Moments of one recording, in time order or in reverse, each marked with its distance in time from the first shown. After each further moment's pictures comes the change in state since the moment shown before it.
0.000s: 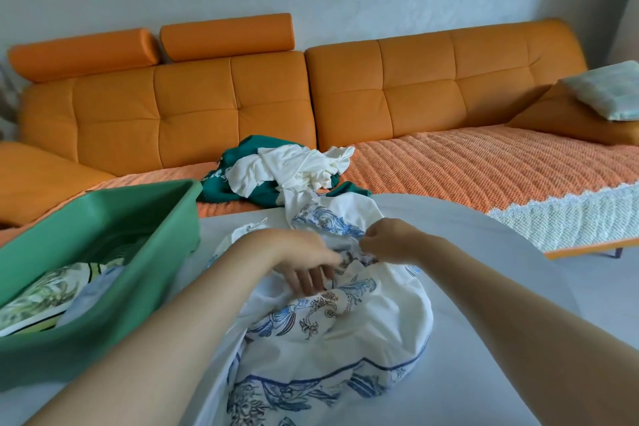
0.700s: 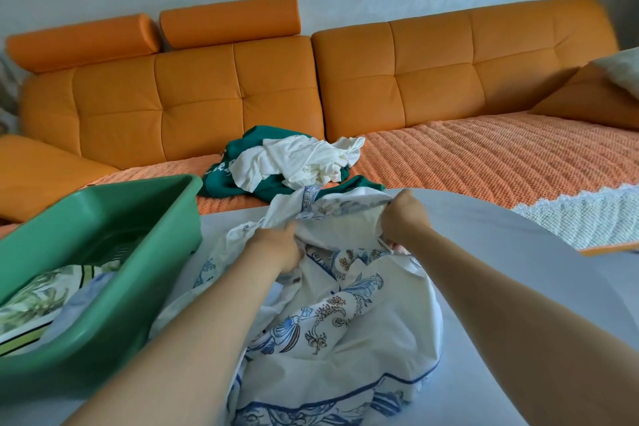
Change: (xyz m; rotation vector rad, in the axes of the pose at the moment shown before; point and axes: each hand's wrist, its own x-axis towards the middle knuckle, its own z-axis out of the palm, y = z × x) left_hand 0.071 -0.070 -0.013 0.491 0.464 -0.207; right_hand 0.063 -0.006 0.013 0.383 0.311 0.351
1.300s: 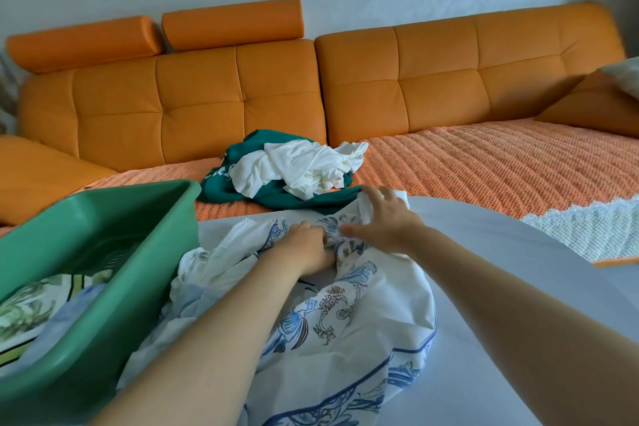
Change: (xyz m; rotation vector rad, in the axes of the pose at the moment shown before) left_hand 0.019 0.033 -0.007 -0.213 0.022 0.166; right_hand 0.011 -0.010 0.010 -0.302 -0.094 -0.420
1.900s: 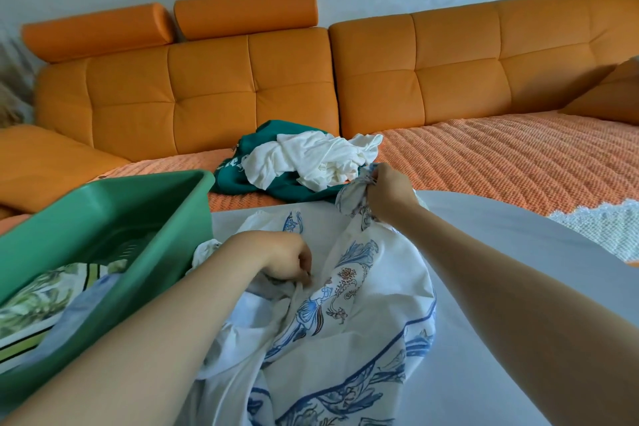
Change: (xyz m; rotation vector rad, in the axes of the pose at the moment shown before) left_hand -0.024 -0.058 -0.028 0.151 -0.315 0.045; right_hand 0.045 -0.036 0.003 0.254 0.276 0.098
